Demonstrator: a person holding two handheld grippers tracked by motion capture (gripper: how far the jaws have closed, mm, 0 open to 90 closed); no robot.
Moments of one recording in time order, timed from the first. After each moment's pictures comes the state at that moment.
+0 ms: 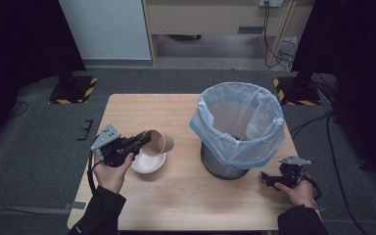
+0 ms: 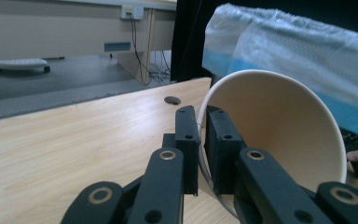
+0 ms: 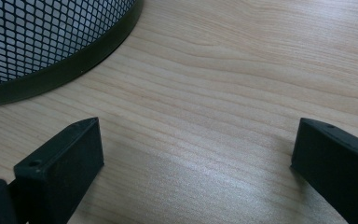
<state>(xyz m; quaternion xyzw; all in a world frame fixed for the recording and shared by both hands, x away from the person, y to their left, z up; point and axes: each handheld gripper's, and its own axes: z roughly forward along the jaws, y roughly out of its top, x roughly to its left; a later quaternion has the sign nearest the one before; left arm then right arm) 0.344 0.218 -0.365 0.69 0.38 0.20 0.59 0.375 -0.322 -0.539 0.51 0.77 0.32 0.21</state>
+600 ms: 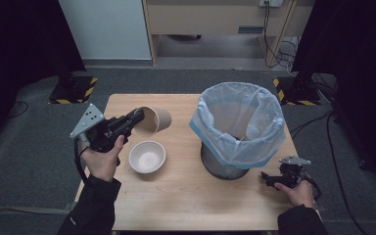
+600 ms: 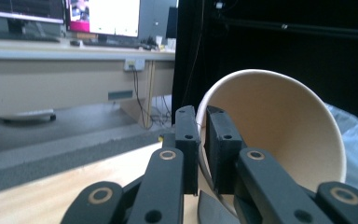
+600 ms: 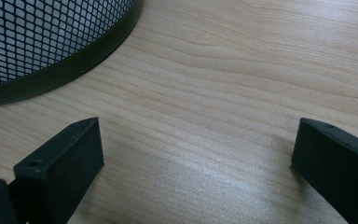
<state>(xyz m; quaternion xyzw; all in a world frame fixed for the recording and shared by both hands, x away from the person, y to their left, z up) 0.345 0.223 -0.300 0.64 0.34 0.24 0.64 0.375 -0.322 -0.539 0.51 0.77 0.32 0.21</state>
